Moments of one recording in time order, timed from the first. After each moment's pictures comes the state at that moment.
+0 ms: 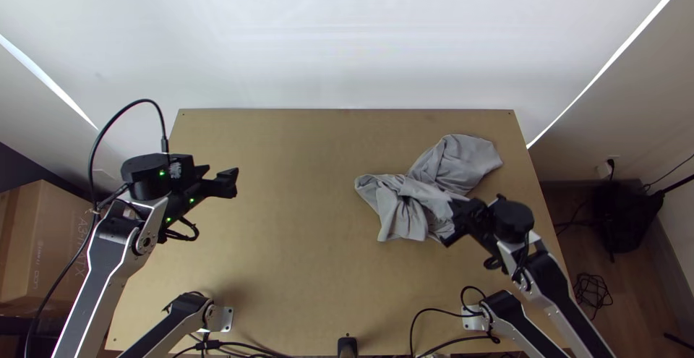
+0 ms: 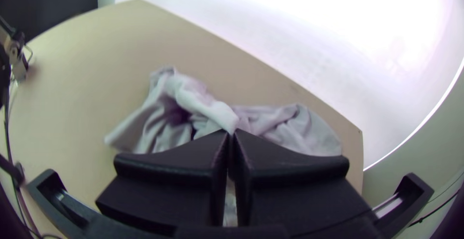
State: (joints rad) left arm -0.19 0.92 1.07 -0.69 0.02 -0.12; right arm 0.42 0.69 0.61 -0.40 -0.01 -0.32
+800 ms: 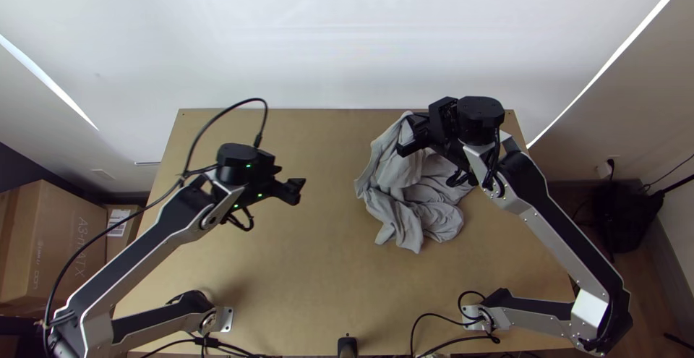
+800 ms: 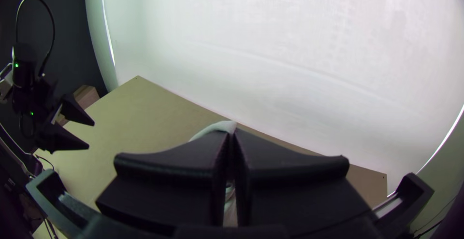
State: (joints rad) left arm -0.57 1.23 1.13 -0.53 0.02 -0.14; right arm 0.57 1.34 1.43 -0.42 0.04 -0.01
